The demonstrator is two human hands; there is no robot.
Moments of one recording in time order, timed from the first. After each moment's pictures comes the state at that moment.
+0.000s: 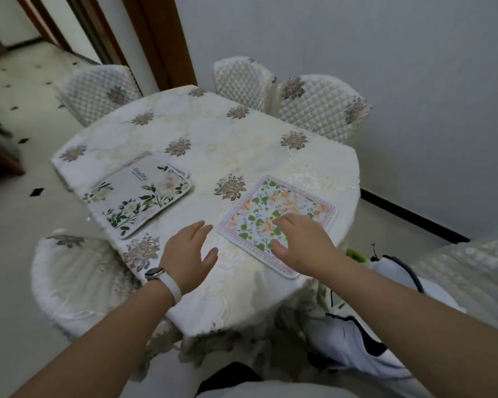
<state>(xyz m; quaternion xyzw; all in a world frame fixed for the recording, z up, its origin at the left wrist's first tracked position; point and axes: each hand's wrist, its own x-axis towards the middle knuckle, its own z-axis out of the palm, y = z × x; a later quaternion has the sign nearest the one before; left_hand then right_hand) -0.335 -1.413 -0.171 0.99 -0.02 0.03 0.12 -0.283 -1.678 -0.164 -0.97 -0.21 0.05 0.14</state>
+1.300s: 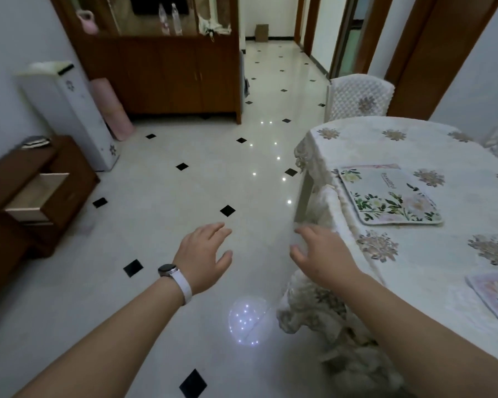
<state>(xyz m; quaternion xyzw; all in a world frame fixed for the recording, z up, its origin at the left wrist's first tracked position) -0.753 -1.021 -0.154 0.94 0.28 0.15 0.11 -0.546 -1.197 -0.126 -0.86 -0.48 0.04 0.14</state>
